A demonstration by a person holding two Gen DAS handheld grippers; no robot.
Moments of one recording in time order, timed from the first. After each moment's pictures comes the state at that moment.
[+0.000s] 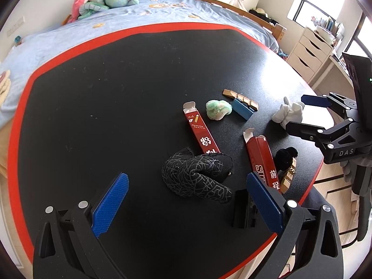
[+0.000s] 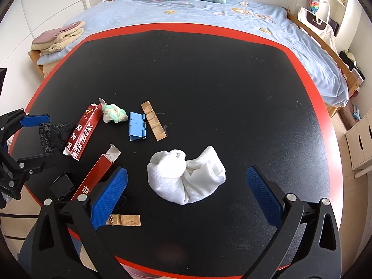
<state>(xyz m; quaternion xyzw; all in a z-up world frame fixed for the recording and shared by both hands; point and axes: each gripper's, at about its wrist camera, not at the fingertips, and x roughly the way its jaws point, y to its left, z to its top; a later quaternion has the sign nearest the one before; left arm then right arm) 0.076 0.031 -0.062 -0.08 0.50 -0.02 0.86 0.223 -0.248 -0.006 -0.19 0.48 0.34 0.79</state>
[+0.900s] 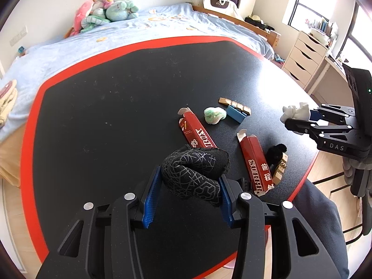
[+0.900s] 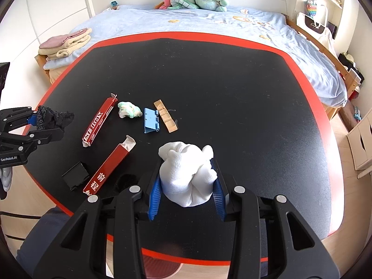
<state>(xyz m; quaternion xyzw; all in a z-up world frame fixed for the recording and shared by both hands) 0.046 0.031 -0.032 -0.06 0.47 -0.02 0.88 0.193 -0.269 0.011 -0.17 0.45 0.35 0.80</state>
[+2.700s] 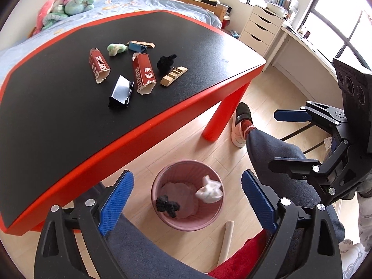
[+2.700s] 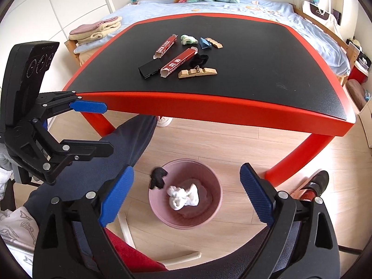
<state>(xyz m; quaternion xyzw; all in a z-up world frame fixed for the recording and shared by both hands) -0.046 -0.075 -0.066 -0.05 0.50 -0.13 0.86 0.027 -0.359 -0.007 -0.14 0.48 0.40 0.77</state>
